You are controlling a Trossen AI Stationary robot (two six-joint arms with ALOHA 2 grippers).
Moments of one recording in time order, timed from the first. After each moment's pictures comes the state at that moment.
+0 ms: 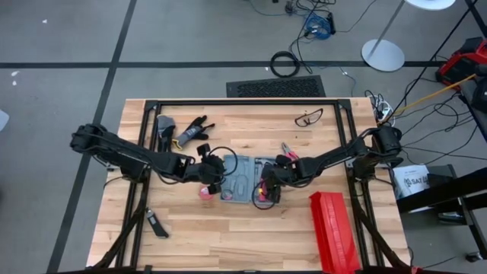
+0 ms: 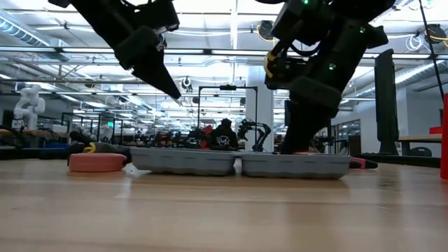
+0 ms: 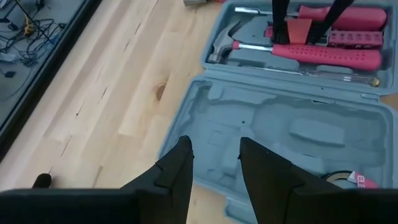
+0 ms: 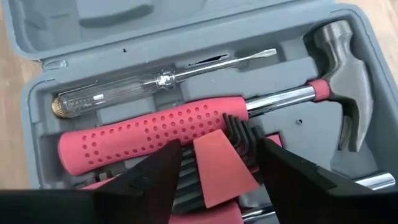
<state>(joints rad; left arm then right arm) -0.22 1.39 0.83 -0.29 -0.50 -0.20 0.16 1.77 0.92 -0.33 0.22 0.46</state>
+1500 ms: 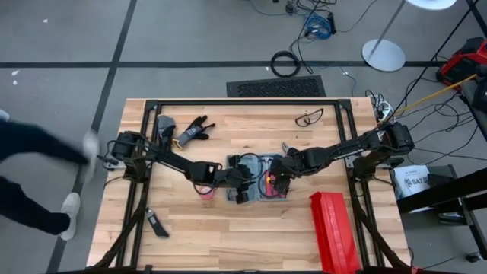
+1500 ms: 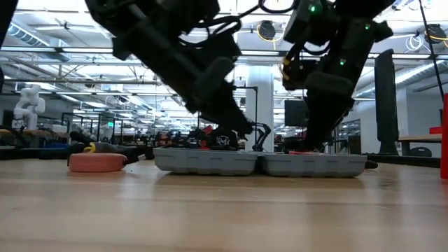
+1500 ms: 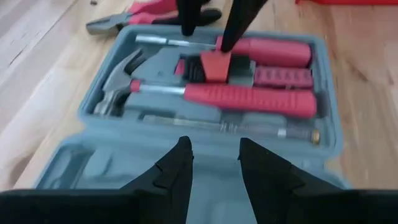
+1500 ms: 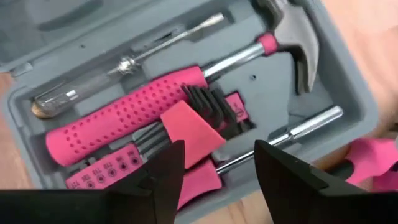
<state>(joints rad) -0.17 1.84 0.97 0.21 -0.28 -0.18 0.08 1.58 0.87 -0.48 0.15 0.51</state>
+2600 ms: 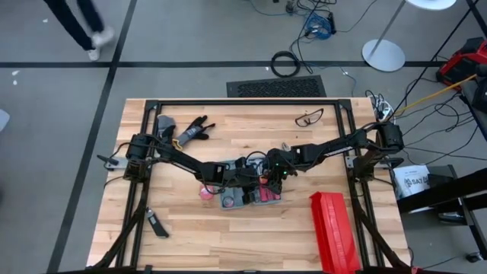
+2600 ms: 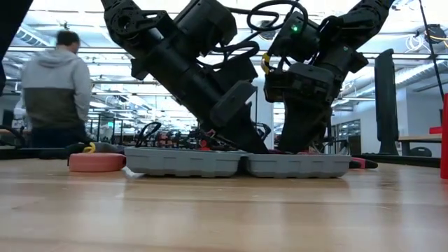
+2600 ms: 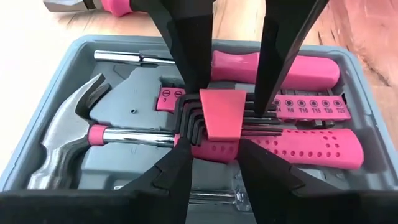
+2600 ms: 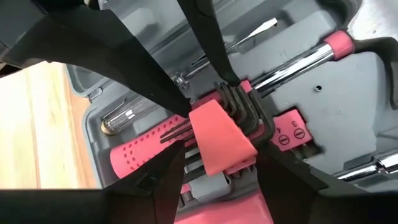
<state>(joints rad) -0.12 1.98 1.04 0.28 -0.21 -0.20 -0.02 1.67 0.82 -0.10 -0.21 0.44</state>
